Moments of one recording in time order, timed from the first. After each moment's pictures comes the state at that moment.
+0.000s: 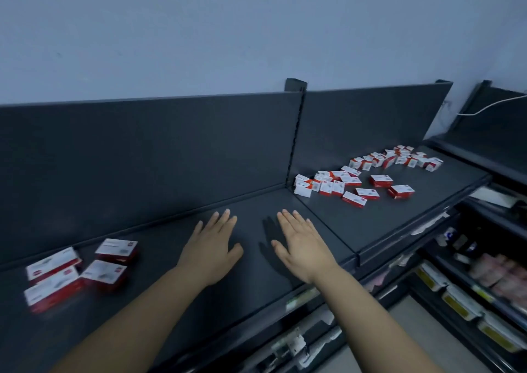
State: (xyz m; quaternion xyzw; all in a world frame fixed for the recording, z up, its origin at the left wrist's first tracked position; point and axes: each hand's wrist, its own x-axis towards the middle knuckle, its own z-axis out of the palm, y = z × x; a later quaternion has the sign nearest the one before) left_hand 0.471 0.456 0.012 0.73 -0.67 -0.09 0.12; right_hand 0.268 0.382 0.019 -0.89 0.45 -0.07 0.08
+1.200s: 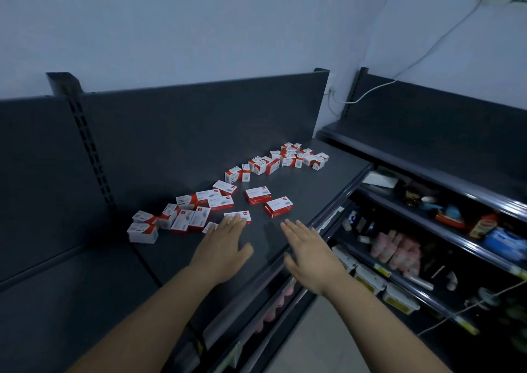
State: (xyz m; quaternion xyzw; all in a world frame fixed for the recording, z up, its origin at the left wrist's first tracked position) left_hand 0.161 0.165 0.009 0.60 -0.77 -0.17 0.12; right_hand -0.051 0.184 0.024 -0.82 0.57 -0.04 0.05
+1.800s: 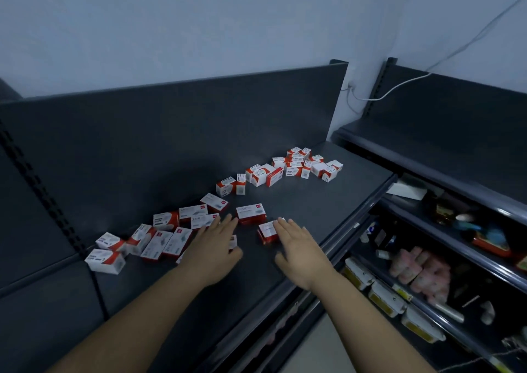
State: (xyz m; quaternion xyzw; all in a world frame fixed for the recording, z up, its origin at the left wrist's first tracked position) left_hand 0.134 0.069 0.005 0.65 -0.74 -0.17 0.09; right_hand -0.076 0.053 0.004 -0.84 0.54 -0.05 0.11
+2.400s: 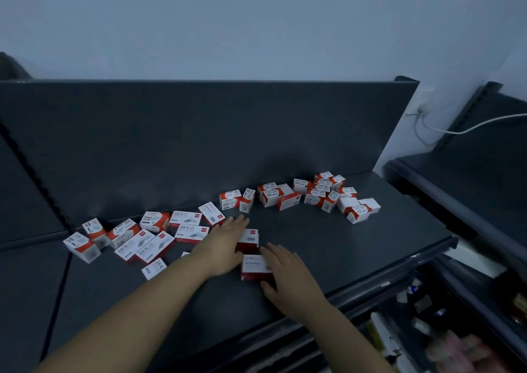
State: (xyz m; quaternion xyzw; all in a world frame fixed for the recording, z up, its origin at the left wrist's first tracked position) left_hand 0.085 -0.025 -0.014 0.71 -0.66 -0.21 0.12; right_hand -0.115 -0.054 -0.040 -0.92 0.37 -0.02 0.13
